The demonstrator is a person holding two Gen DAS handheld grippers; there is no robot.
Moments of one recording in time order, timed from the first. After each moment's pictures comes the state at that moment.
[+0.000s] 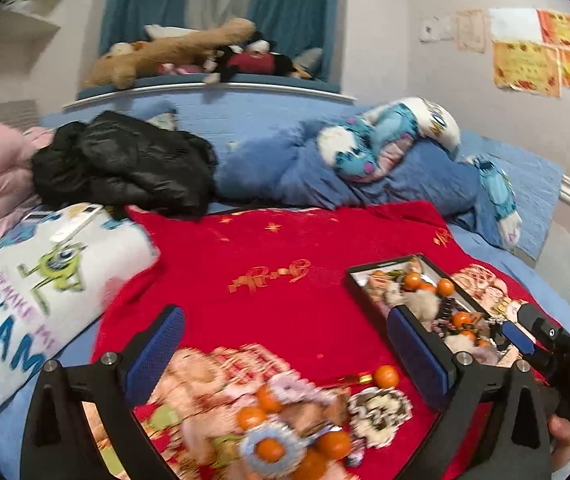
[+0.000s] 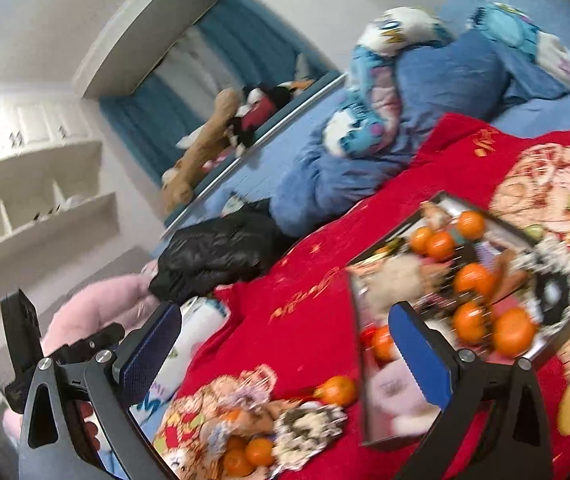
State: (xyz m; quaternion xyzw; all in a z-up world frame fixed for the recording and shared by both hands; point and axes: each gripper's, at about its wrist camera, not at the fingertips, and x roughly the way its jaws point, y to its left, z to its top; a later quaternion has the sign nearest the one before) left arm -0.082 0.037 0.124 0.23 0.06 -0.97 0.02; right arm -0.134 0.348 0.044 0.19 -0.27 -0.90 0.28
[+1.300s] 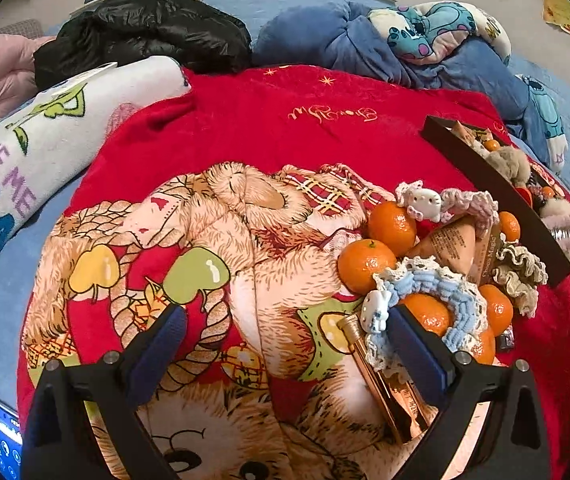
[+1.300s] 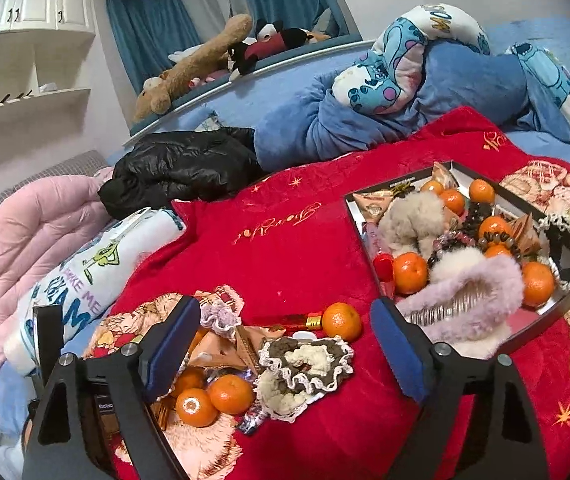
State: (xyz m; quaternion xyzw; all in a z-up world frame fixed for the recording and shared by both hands) left arm -0.101 -0.023 -0.063 0.40 0.07 -0.91 0.04; right arm -0.118 0.264 0.008 0.26 -0.12 -0.93 0.22
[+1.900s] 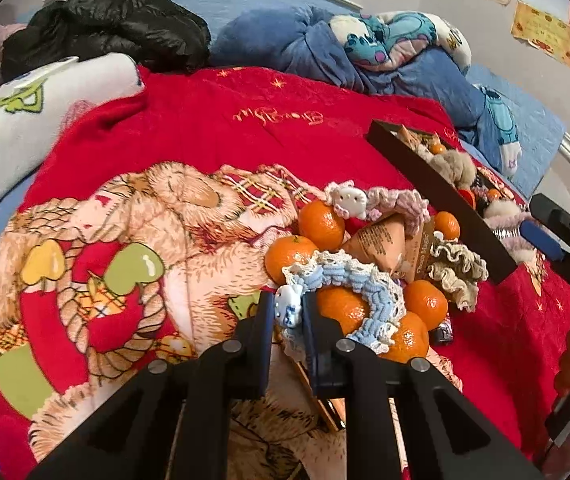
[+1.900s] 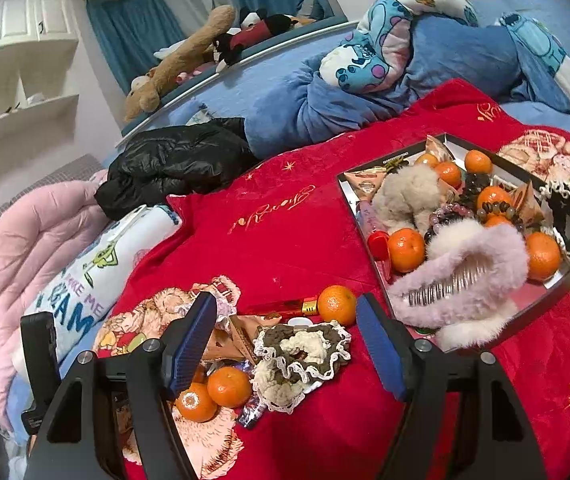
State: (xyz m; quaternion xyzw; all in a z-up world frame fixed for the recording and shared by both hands) left arm -0.093 -0.014 -0.051 0.38 0.11 -0.92 -0.05; right arm -0.126 0.275 -0.001 0.29 -0.15 -0.92 0.22
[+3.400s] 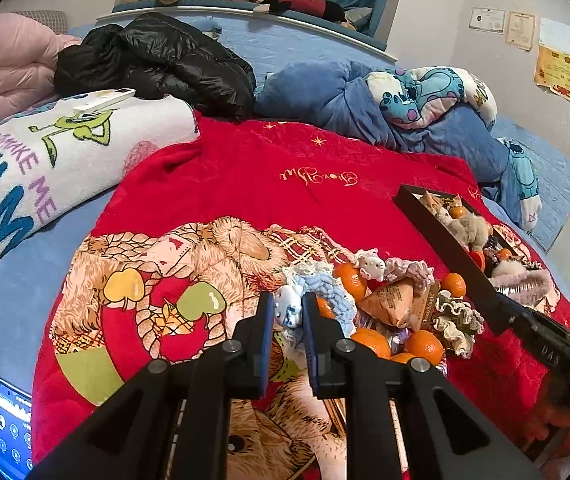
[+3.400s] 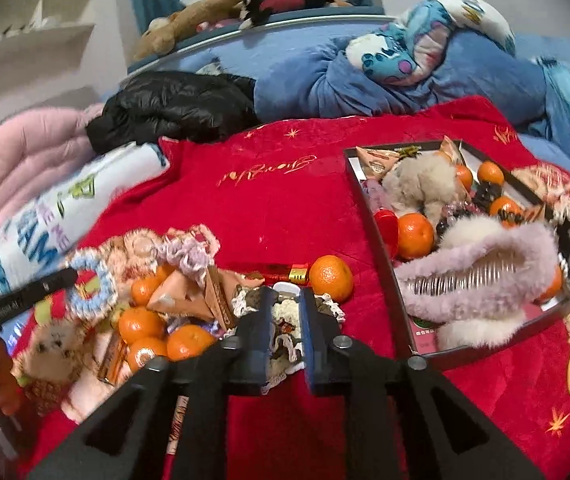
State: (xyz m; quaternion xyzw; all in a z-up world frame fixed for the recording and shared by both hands) left arm -0.058 -0.034 -0.013 0.32 0.13 -0.94 0.02; right arm -0.126 0.234 -0.022 0.32 0.00 -0.93 0.21
